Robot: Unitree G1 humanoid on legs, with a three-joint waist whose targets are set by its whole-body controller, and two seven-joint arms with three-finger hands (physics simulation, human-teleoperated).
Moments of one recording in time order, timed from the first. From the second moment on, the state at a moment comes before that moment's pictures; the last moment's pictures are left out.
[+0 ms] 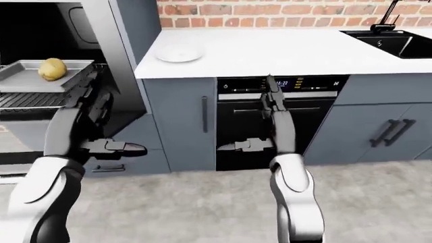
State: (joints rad) left arm -0.31 0.15 0.17 -0.76 -0.06 0.94 -0.07; right arm -0.22 -0.10 -0.12 -0.53 0.08 0.57 0.04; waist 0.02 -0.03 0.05
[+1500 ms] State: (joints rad) left arm -0.20 0.13 0.17 -0.78 0.02 0.91 -0.14; right arm -0.23 -0.14 -0.17 -0.64 0.15 0.66 0.09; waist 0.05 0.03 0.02
